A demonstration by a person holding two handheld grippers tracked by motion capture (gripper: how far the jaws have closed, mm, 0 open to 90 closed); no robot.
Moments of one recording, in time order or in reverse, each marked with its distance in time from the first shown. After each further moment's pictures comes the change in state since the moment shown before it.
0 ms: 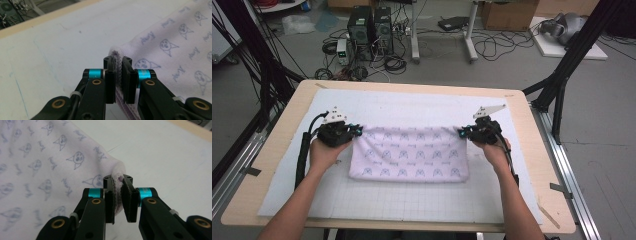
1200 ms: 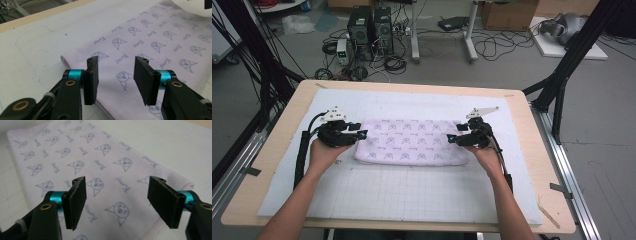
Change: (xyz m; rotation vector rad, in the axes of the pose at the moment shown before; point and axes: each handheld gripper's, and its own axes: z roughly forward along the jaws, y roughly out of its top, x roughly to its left) left arm -0.012 -0.007 -0.010 0.002 -0.099 -0.007; right arm 0.018 -0.005 0.023 -0.040 0.038 0.072
